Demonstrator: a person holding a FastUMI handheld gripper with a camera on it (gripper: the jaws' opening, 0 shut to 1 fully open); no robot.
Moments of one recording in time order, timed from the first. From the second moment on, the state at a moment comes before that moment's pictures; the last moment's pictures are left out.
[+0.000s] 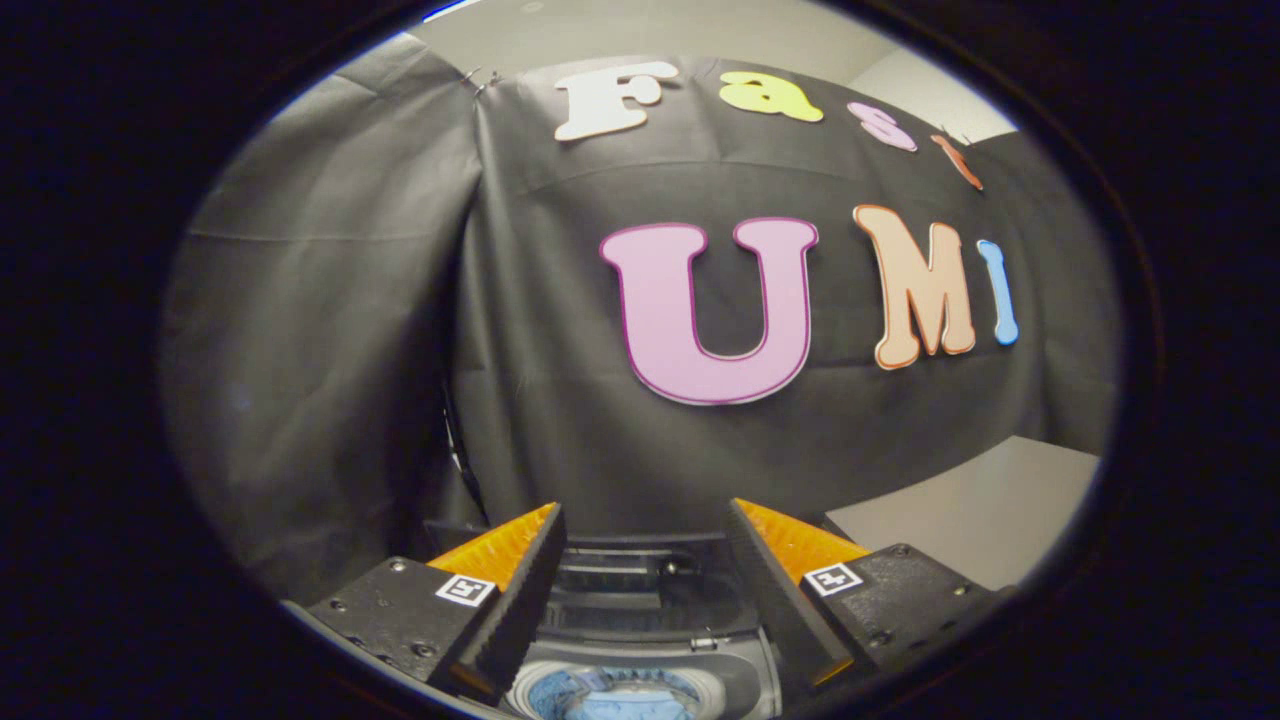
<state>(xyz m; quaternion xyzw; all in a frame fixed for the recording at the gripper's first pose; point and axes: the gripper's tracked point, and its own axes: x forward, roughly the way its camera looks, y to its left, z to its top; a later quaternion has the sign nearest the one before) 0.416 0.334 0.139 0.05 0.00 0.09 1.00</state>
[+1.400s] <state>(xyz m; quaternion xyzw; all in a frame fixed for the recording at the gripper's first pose) 0.514 0.405 0.062 0.01 -0.02 0.08 1.00</state>
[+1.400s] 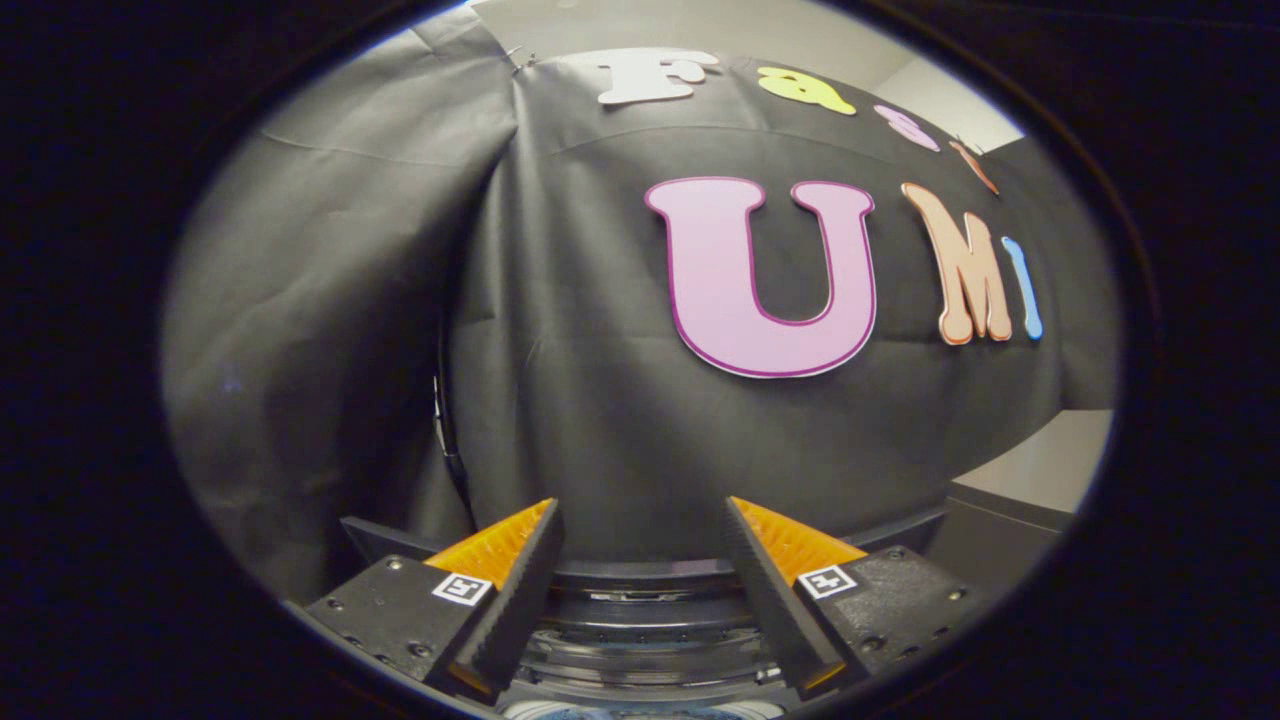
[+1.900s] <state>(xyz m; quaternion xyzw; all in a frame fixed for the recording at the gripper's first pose) 0.517 0.405 0.063 0.01 -0.03 0.09 1.00</state>
